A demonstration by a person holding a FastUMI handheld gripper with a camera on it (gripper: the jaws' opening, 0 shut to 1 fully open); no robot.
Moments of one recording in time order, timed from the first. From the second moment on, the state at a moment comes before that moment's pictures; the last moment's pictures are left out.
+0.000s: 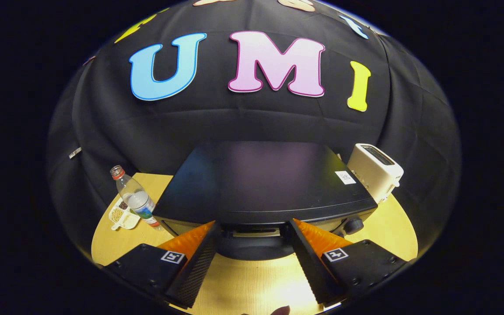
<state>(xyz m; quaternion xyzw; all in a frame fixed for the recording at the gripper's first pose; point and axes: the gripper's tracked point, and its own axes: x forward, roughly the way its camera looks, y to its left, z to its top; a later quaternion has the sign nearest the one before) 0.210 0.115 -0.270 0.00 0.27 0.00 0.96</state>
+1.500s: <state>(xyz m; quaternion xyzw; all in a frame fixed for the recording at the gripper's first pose) 0.028 0.056 -0.337 0.04 0.43 0.07 0.90</state>
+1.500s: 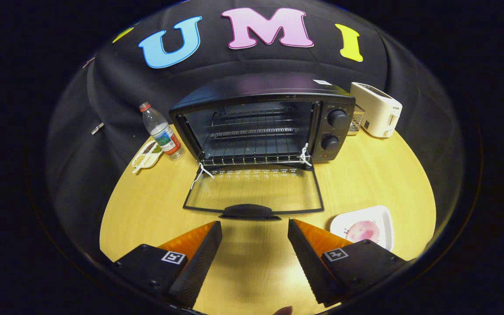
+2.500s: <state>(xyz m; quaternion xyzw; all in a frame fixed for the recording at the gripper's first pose) 0.012 -0.210 -0.448 0.01 0.66 0.03 0.75</state>
